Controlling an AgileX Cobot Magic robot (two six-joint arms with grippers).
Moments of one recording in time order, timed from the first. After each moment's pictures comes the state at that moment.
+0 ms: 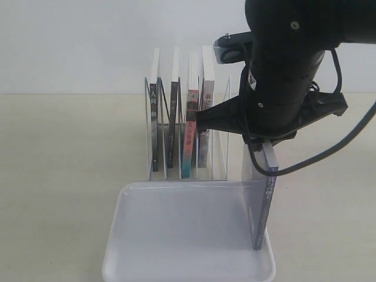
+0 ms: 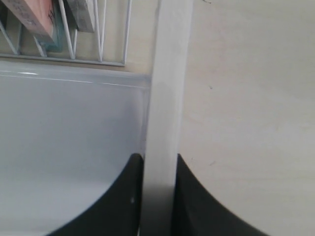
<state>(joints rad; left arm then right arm) 0.05 0.00 0.00 -0.04 0.28 0.04 0.79 1.61 -1.31 -0.36 1.11 0.78</state>
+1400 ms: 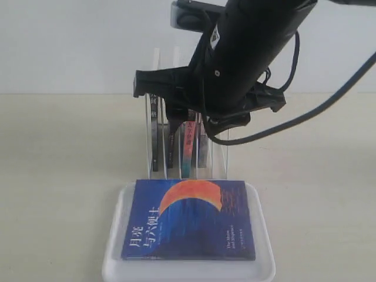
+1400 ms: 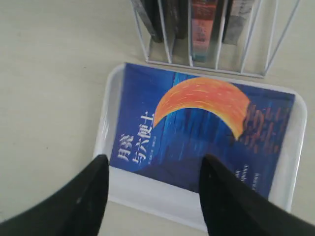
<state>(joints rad) 0.05 0.00 0.00 -0.04 0.28 0.04 0.80 1.62 -1.43 -0.01 0.96 0.60</state>
